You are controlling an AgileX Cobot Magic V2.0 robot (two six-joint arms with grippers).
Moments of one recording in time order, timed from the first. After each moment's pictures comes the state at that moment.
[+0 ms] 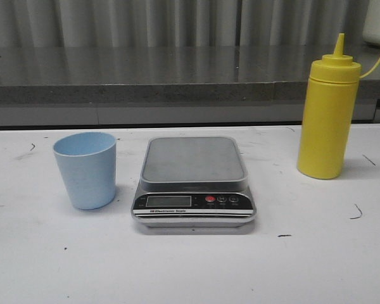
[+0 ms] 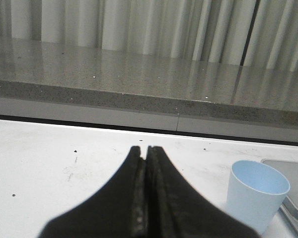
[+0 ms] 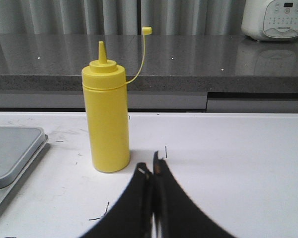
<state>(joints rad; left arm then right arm) -0.03 0.00 0.00 -0.06 0.06 -0.06 0.02 -0.01 0.03 -0.02 0.08 0.09</state>
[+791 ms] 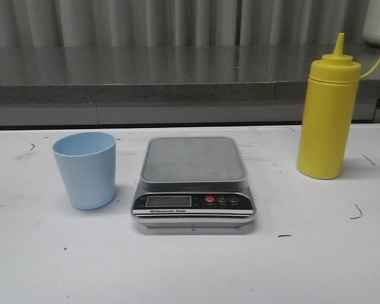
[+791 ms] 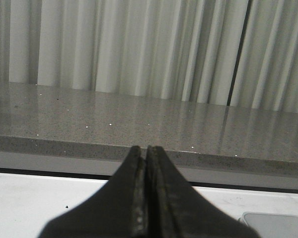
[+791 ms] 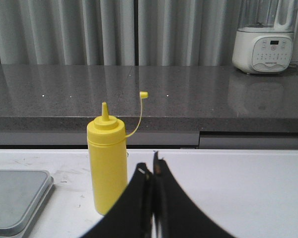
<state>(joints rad) -0.03 0.03 -0.28 -0.06 0.22 -0.06 0.02 0.03 -0.29 -0.03 0.31 0.09</state>
